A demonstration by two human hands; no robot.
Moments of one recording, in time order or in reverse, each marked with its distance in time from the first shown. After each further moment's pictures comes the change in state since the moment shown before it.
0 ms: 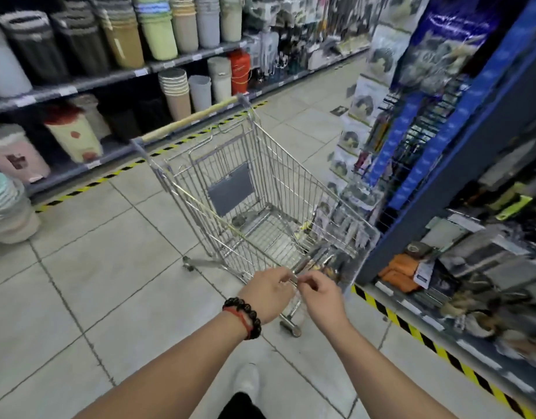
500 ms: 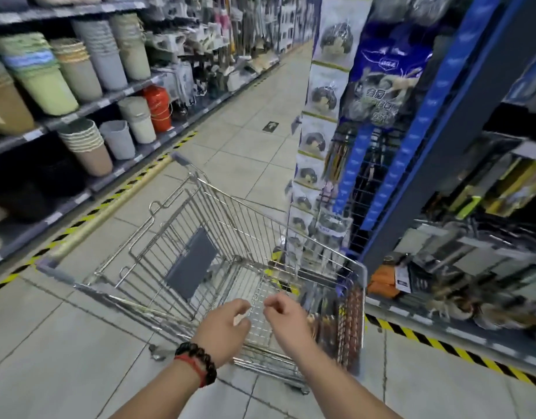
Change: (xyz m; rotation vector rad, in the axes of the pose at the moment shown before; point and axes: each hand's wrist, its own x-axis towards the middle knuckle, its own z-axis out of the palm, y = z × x) left_hand 0.183 -0.051 -0.128 0.071 -0.106 0.080; right_hand 0.166 -0.083 0.069 0.186 0.102 0.158
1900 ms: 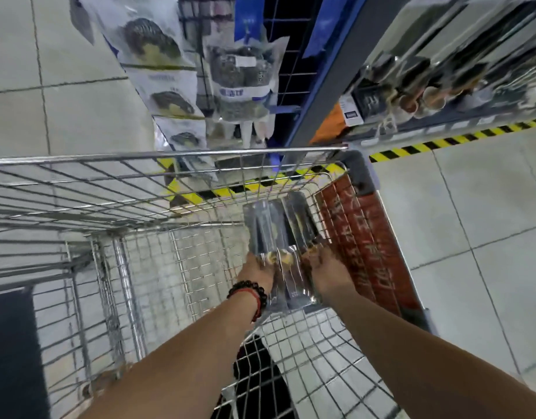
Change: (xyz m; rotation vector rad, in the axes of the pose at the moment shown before) left_hand 0.350 -0.114 0.318 0.099 -0.707 -0.332; right_hand 0.228 0.295 -0.030 -0.225 0.282 0.992
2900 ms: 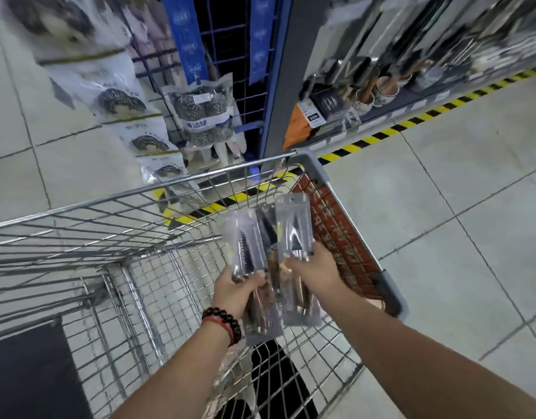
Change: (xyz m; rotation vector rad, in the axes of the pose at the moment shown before) left_hand -0.070 -0.008 -0.037 -0.356 -0.041 0.055; right_hand -0.078 -0.007 -0.031 0.647 0.050 0.003
